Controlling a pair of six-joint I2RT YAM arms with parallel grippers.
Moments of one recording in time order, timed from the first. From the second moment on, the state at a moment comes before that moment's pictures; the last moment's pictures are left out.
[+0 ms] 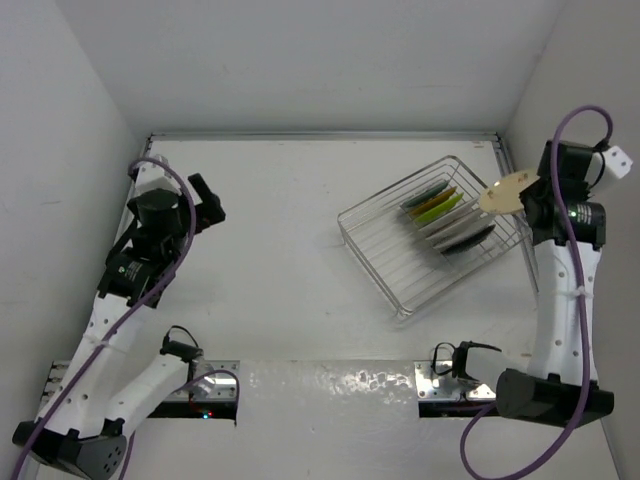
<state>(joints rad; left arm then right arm) -0.26 0.80 0.98 -0.58 -0.40 -0.44 -0.21 1.13 1.38 -0.91 0.50 0.63</state>
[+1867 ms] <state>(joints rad) -0.13 1.45 1.07 -0.07 0.17 -0.86 0.38 1.55 1.39 -0.47 0.07 0.57</state>
